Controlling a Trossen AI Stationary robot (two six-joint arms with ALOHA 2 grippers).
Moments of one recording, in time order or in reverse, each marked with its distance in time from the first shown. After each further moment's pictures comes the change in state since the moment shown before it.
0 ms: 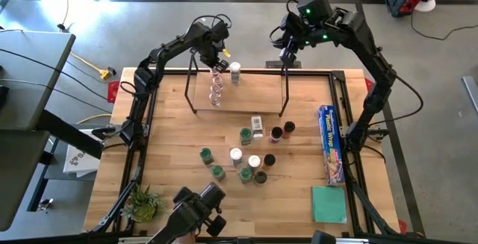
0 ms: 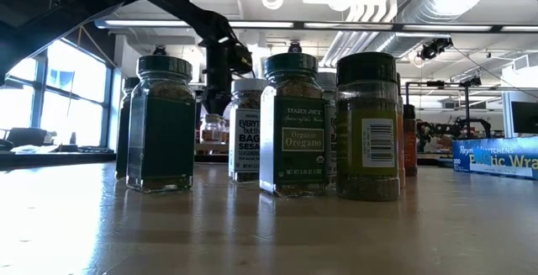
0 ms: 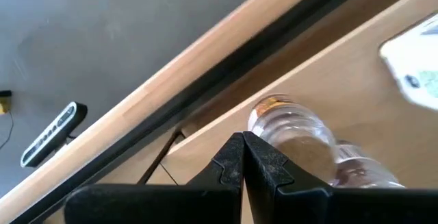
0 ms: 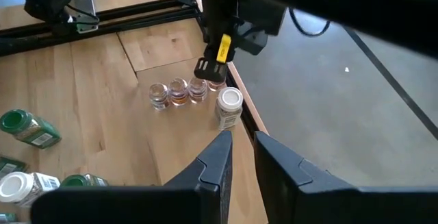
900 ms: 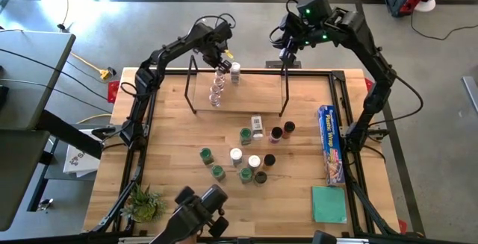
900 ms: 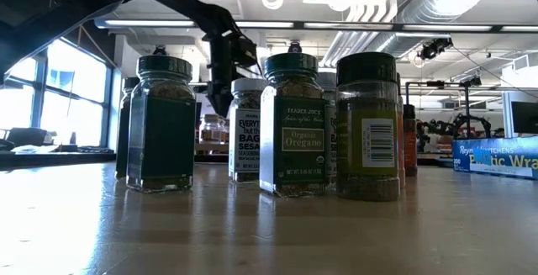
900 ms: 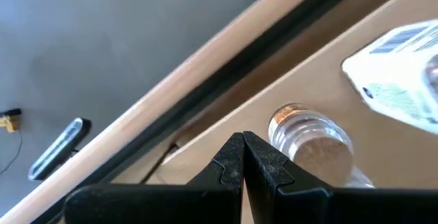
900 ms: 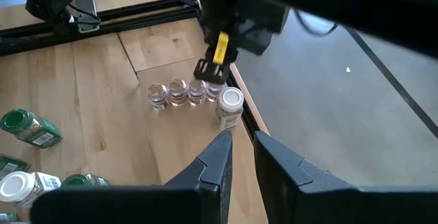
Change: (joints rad) left arm -0.024 -0.012 0.042 0.009 -0.025 0.006; right arm 0.000 0.000 0.000 -0.002 -0.003 -0.001
